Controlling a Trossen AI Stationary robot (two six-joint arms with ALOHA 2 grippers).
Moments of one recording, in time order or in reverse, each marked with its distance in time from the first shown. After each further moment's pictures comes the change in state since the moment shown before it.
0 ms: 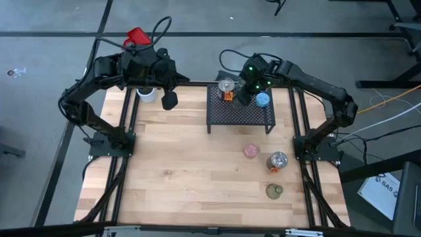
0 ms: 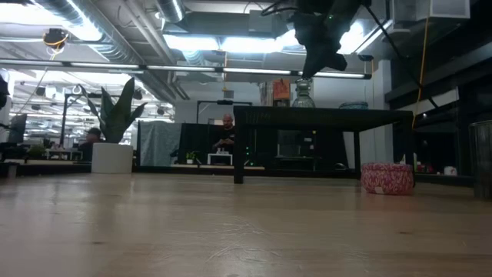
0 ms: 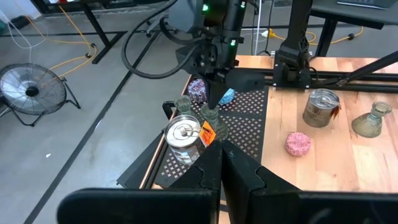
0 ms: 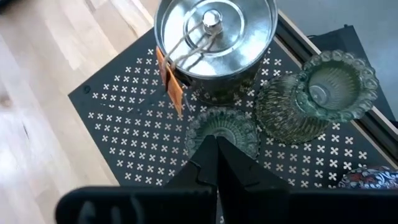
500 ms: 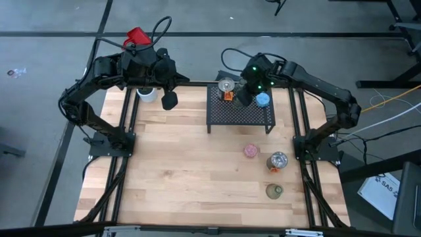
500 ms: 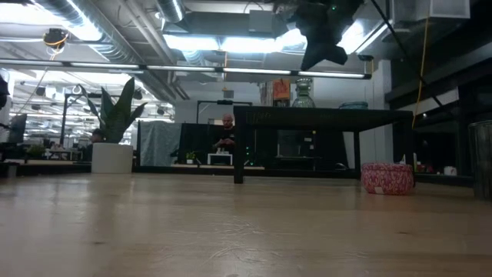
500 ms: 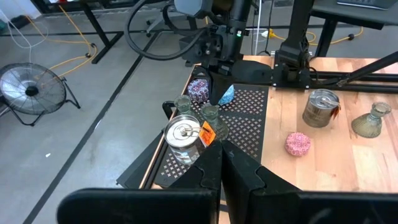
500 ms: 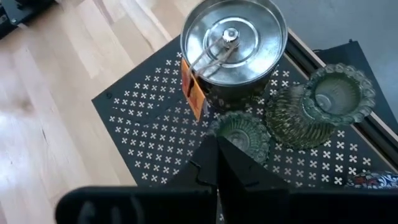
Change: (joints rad) left arm 0.000 0.000 0.000 0.000 0.000 -0.002; right arm 0.017 -0.040 -0.001 0.025 -0.007 0.008
